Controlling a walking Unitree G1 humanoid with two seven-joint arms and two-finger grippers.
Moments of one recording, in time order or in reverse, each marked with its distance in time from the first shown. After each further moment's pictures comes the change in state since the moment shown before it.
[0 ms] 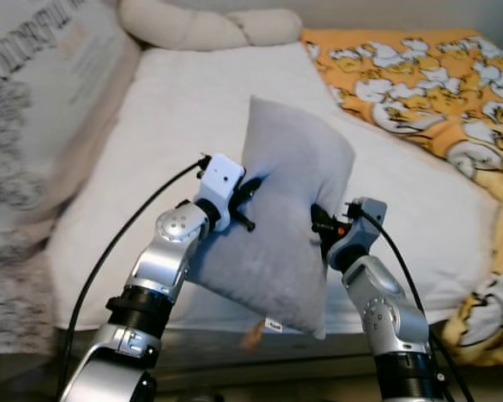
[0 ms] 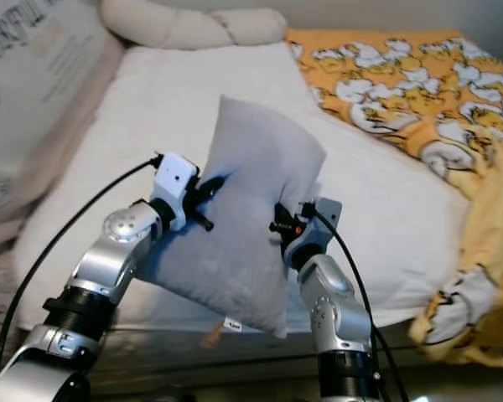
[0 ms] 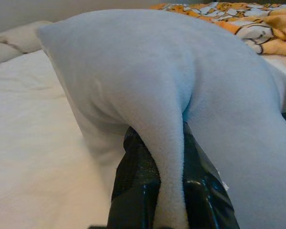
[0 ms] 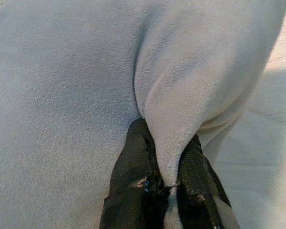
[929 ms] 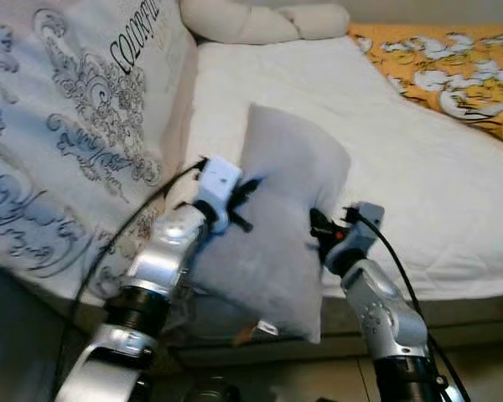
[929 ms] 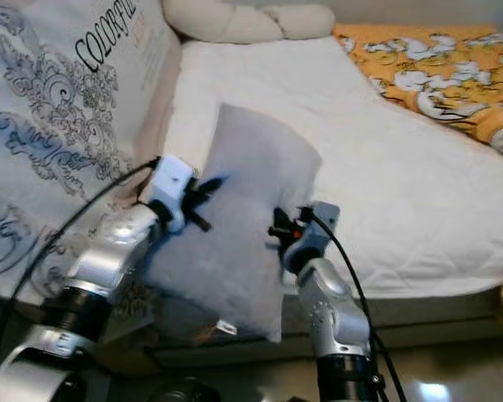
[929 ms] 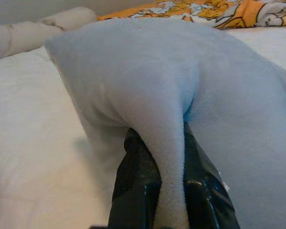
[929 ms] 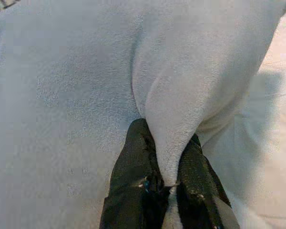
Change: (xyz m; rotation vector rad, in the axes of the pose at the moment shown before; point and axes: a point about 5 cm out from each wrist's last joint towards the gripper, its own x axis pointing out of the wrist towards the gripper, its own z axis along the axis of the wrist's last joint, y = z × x) left arm -0.003 0.006 -0.005 -0.008 0.011 0.027; right arm -0.001 0.003 -0.005 -0.010 0.019 0.004
